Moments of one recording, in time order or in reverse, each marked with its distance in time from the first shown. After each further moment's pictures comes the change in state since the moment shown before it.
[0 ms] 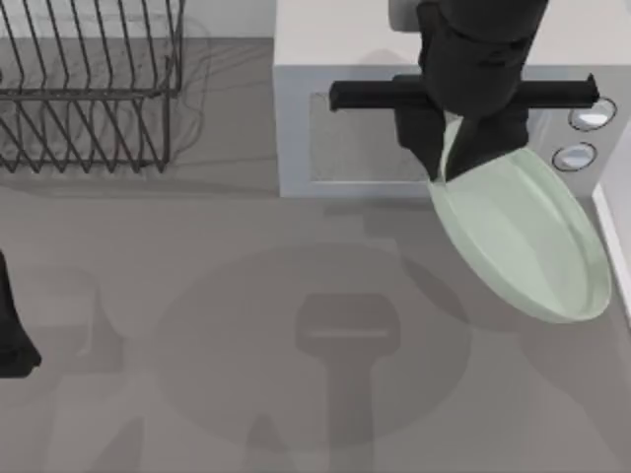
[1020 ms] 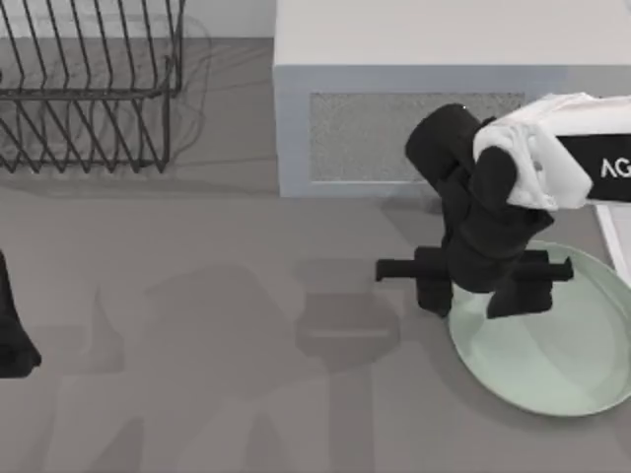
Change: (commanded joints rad) left arm 0.000 0.000 0.000 0.000 0.000 0.000; right arm -0.073 0.049 -0.905 0.869 -0.028 -0.042
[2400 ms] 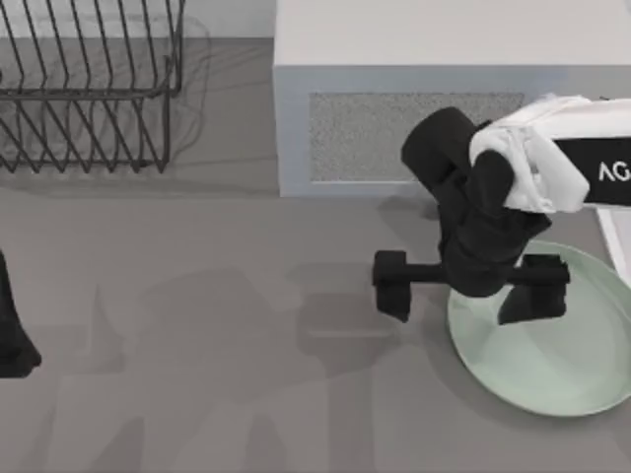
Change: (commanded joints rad) left arm 0.000 0.000 0.000 0.000 0.000 0.000; right arm 0.000 0.000 0.000 0.000 0.000 0.000
